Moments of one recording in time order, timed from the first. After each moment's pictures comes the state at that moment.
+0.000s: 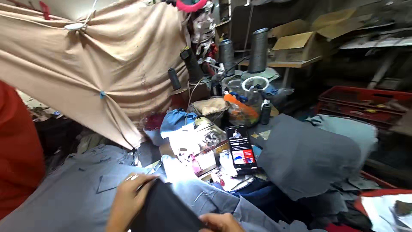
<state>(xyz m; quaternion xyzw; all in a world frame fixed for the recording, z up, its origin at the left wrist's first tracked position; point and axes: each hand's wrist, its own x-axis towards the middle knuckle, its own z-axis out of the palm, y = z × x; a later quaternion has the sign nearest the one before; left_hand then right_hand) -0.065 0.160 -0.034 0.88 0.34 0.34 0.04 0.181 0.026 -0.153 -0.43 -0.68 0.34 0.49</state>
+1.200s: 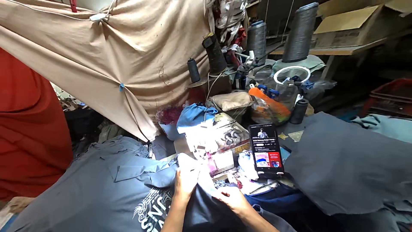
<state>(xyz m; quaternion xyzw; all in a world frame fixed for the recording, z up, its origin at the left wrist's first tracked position) 0.035 0.206 -0.134 0.79 0.52 0.29 0.16 0.205 0.120 -0.219 -0.54 -0.52 0.45 0.48</state>
